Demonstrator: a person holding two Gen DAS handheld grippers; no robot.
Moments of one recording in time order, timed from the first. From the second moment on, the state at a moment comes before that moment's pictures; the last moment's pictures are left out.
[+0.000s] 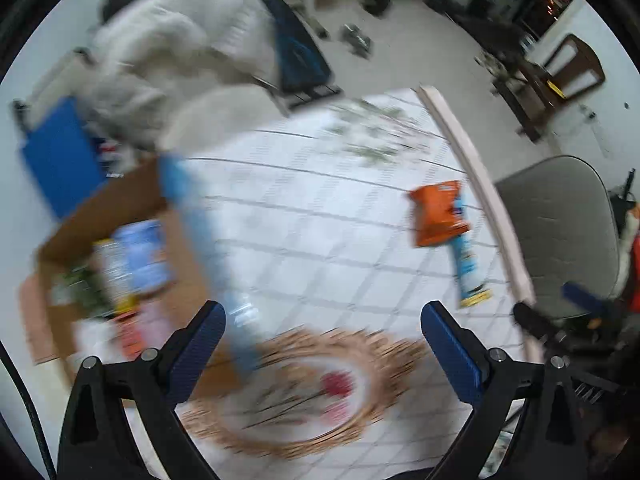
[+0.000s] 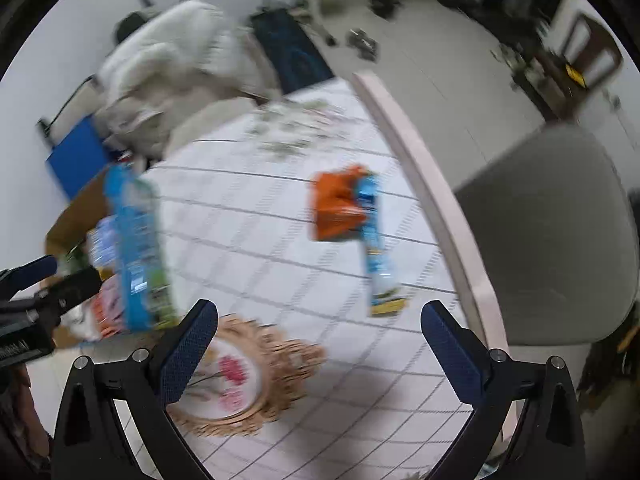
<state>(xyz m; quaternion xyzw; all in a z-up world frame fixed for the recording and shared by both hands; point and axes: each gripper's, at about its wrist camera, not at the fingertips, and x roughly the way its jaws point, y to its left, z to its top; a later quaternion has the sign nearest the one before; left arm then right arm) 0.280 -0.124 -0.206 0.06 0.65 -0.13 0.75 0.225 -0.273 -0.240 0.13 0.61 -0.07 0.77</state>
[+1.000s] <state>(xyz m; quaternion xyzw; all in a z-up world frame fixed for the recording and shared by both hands) 0.335 -0.214 -0.352 0.01 0.76 -0.10 0.64 0.303 -0.328 -0.423 0.15 0.72 -0.05 0.68</state>
